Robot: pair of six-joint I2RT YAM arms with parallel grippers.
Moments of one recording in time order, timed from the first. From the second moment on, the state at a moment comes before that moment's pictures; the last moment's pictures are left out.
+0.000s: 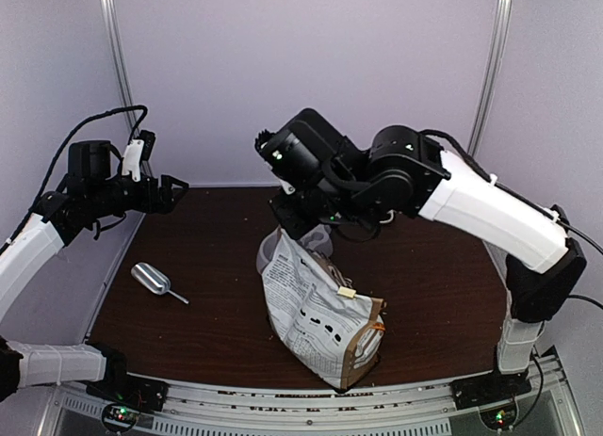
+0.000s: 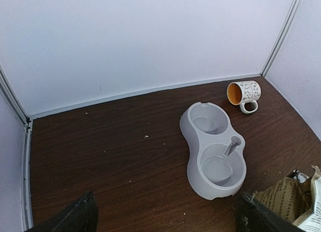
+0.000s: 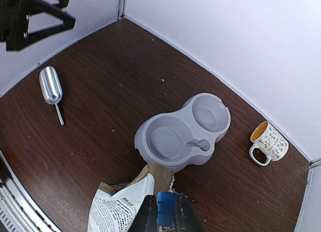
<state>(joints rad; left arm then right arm) -0.27 1.02 1.06 -0.43 0.20 -0.06 1.28 1.93 2.25 -1.10 0.65 0.27</state>
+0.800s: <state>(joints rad) -0.27 1.02 1.06 -0.43 0.17 -0.06 0.60 1.38 1.05 -0.60 0.42 0.37</state>
